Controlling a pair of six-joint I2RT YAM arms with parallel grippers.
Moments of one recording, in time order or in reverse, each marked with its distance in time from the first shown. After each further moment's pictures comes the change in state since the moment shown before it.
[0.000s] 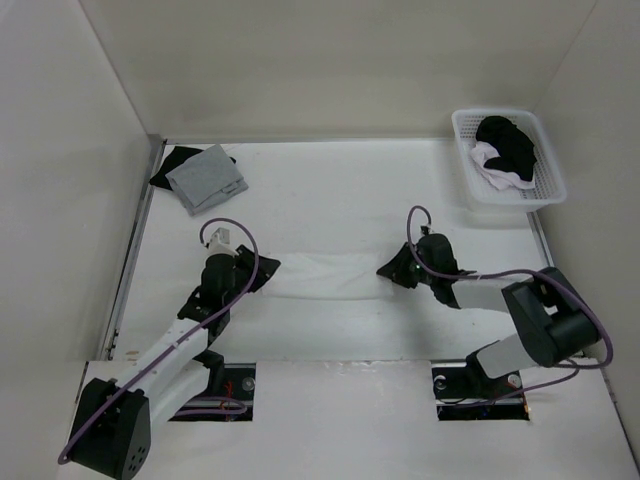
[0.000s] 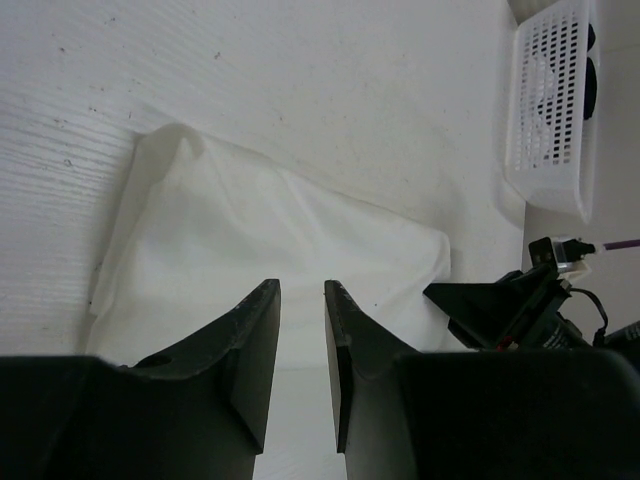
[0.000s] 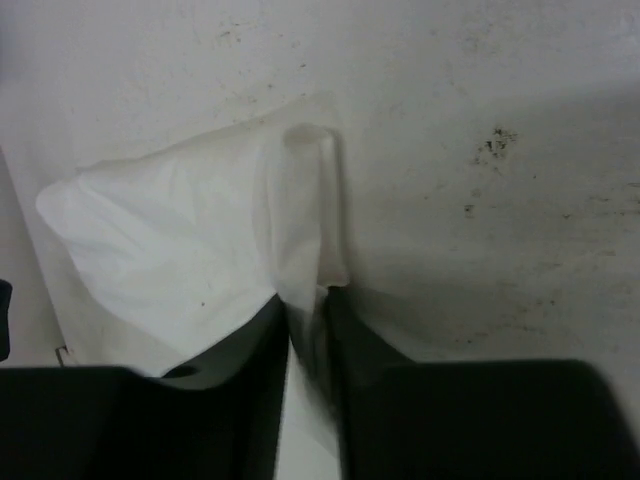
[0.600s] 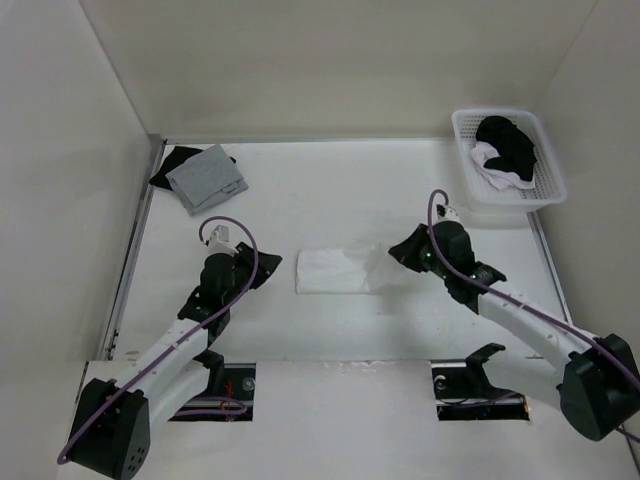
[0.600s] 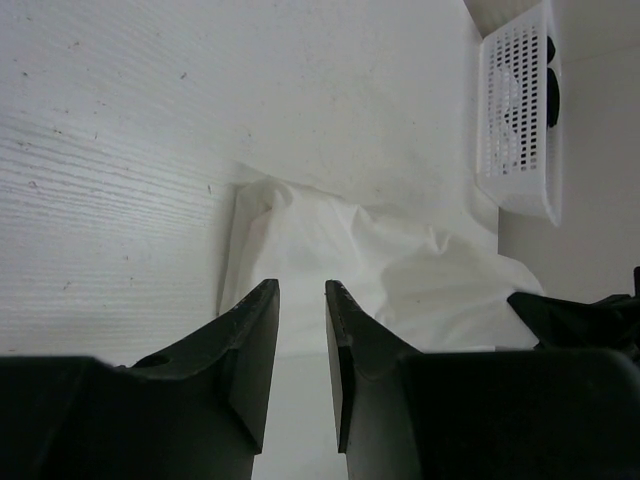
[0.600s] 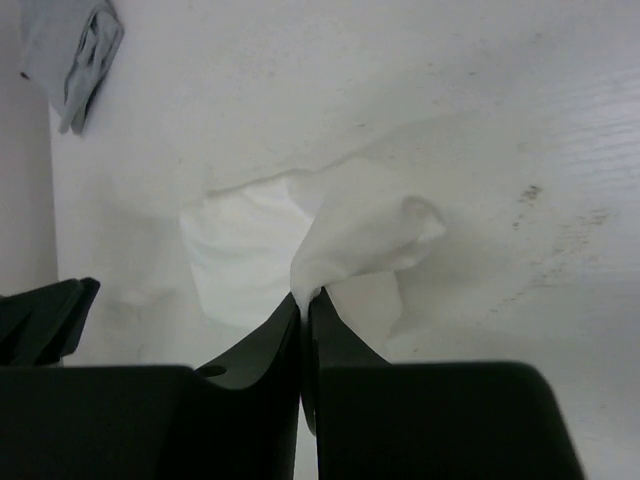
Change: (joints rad) left arm -0.008 -0.003 0.000 0.057 0.002 -0.016; right arm 0.051 -0.397 0.127 -0.372 0.196 -0.058
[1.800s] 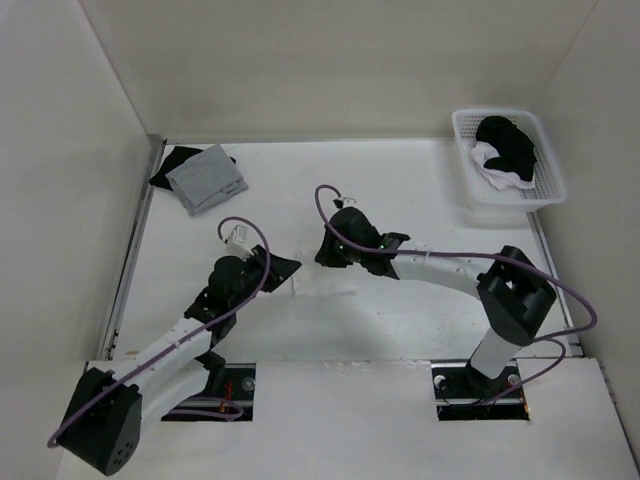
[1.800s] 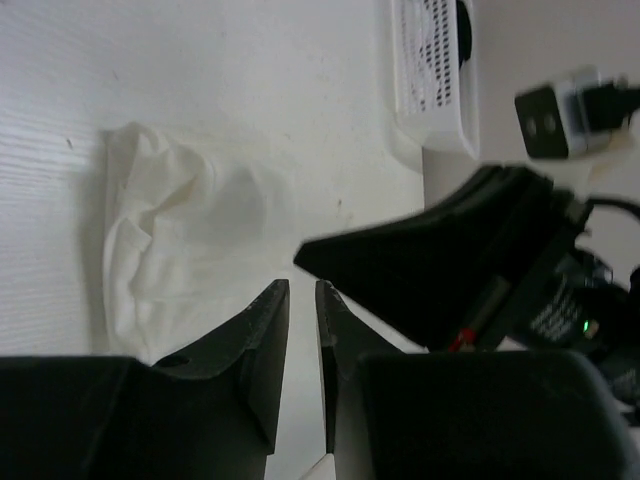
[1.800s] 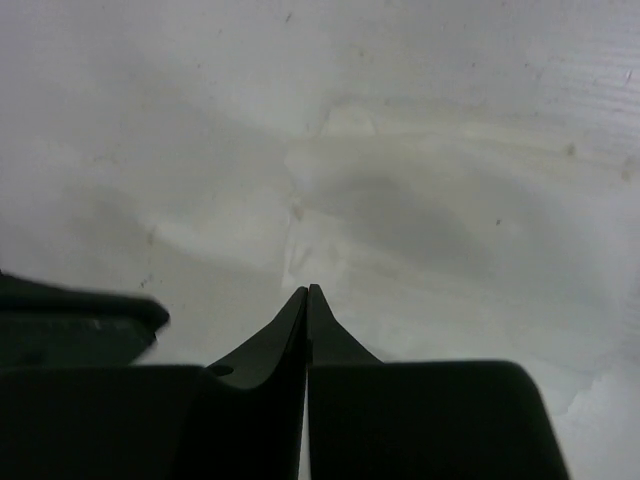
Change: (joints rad) left arm -0.076 -0.019 0.000 0.077 0.111 -0.082; right arm 0.438 0.609 0.563 -0.146 0.124 -0.040
